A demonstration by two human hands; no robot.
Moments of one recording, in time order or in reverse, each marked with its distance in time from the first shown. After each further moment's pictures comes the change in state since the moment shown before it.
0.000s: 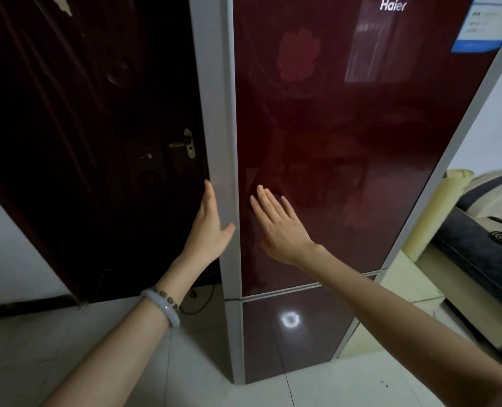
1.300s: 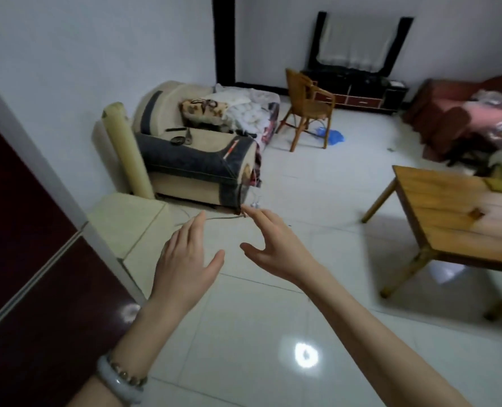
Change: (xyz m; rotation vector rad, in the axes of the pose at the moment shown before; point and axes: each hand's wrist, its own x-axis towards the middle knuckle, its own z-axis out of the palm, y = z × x) left_hand -0.307 0.294 0.254 0.067 -0.614 0.856; right_hand -0.545 0.023 -0.186 0.265 0.210 1.205
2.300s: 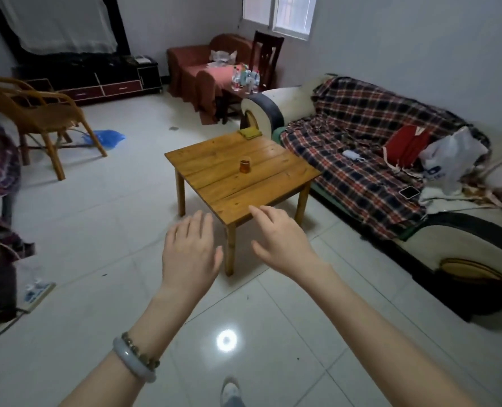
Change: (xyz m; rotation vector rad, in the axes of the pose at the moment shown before) left_hand 0.109 0.478 0.307 0.025 -0.169 0.912; right_hand -0.240 0.376 -0.284 -0.573 0.314 0.781
